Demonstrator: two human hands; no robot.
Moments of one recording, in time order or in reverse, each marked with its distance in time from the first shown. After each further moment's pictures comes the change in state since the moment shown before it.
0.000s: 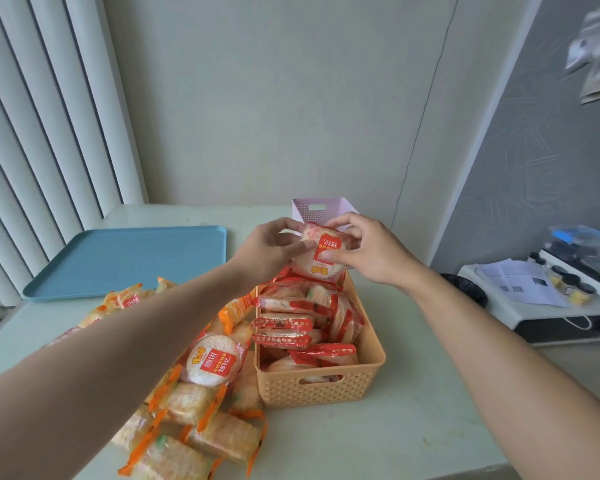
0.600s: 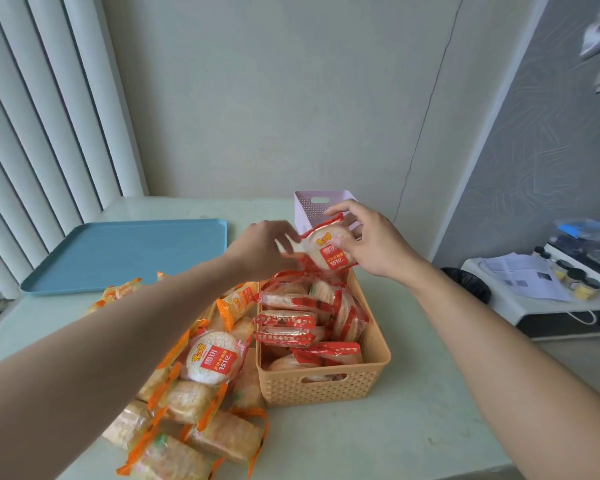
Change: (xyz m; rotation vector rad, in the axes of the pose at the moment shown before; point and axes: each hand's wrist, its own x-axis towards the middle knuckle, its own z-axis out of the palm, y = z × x) left_hand 0.015 -0.009 -0.018 0.817 -0.011 0.103; right_hand 0.019 0.017 0.003 -0.200 0.065 -0.105
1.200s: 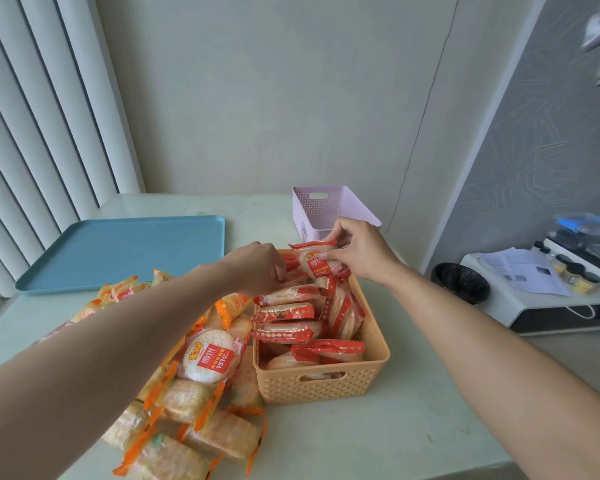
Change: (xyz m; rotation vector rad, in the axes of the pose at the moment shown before) left_hand -0.007 -0.006 0.008 0.373 -0.327 -0.020; right_hand 0.010 0.035 0.030 0.034 -0.012 0.116
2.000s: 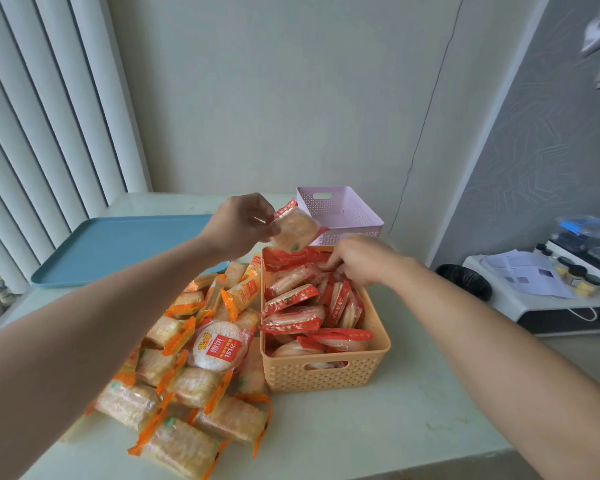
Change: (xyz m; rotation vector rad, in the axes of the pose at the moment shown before) left_hand -0.015 -0.022 -0.030 -0.660 0.504 -0.029; right_hand -0.005 -0.008 -0.002 -0.732 -0.365 -0.110
